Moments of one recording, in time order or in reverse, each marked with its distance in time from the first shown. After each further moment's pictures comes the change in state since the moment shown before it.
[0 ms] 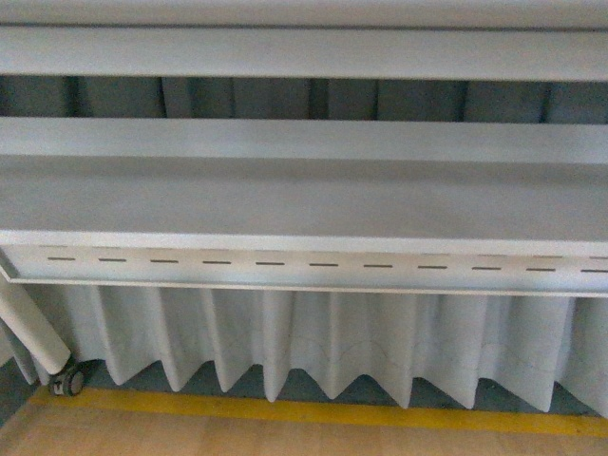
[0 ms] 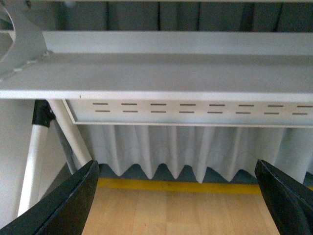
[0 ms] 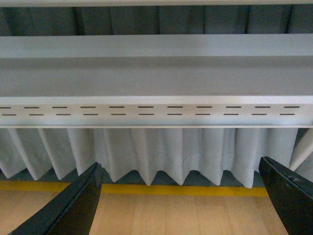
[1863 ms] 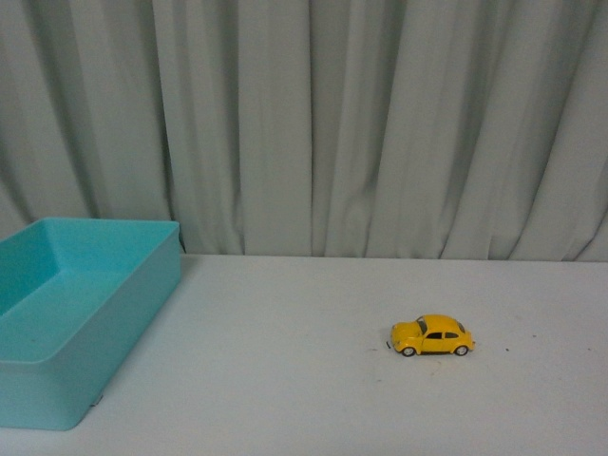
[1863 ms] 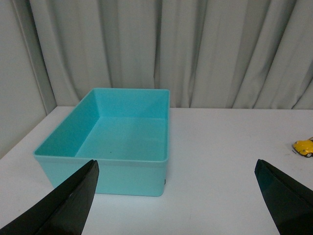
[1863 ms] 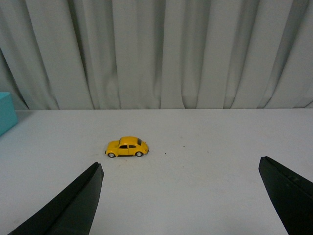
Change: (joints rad) left arm 0.000 0.000 0.000 0.005 -0.002 0.000; right arm 0.000 0.001 0.000 0.003 0.000 0.002
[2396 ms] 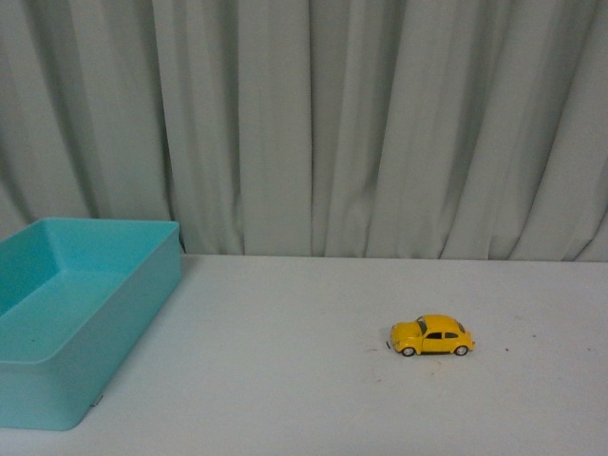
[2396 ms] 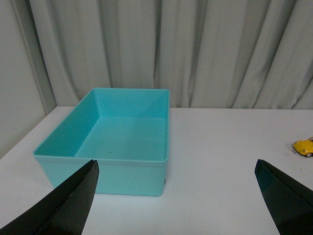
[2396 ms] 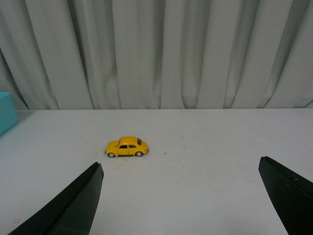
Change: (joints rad) left arm 0.000 0.000 0.000 0.000 0.000 0.000; right arm 0.000 0.000 0.000 0.000 0.000 0.000
